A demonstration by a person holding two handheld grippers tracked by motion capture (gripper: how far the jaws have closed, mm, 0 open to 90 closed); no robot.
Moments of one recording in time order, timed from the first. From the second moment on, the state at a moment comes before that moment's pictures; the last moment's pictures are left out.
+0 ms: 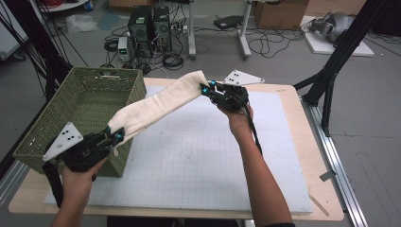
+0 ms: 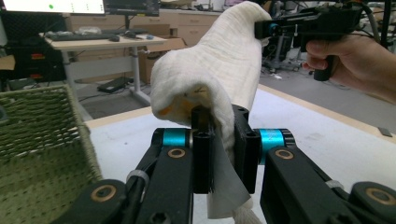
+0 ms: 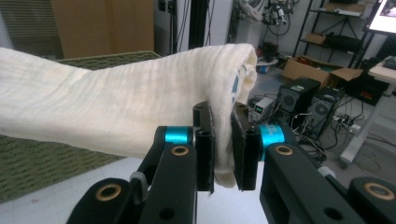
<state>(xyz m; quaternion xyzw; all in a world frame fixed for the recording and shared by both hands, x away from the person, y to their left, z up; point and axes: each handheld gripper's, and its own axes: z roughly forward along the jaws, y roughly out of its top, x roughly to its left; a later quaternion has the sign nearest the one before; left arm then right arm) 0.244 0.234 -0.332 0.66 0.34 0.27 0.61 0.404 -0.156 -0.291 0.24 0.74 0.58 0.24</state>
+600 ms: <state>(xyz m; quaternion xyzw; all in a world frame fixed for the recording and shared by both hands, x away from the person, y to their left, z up) 0.228 0.263 -0.326 0.64 0.36 0.31 0.60 0.443 -0.077 -0.275 0.22 0.75 0.58 0.24</state>
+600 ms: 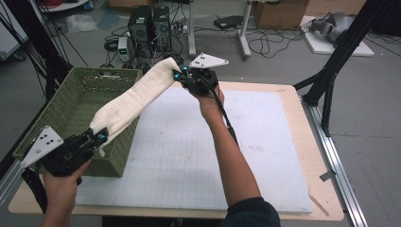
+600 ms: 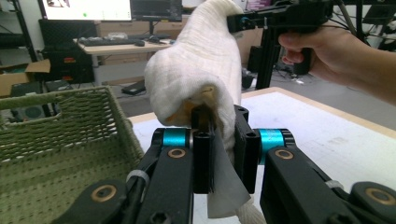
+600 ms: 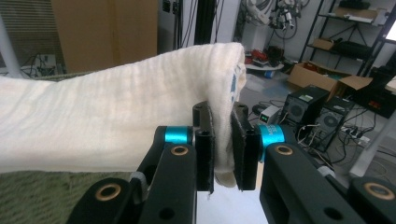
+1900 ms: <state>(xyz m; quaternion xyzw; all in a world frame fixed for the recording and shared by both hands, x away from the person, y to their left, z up) 0.212 0.310 -0.335 0.63 0.42 0.35 0.55 0.491 0.075 -0.278 0.21 0.77 0.57 0.21</state>
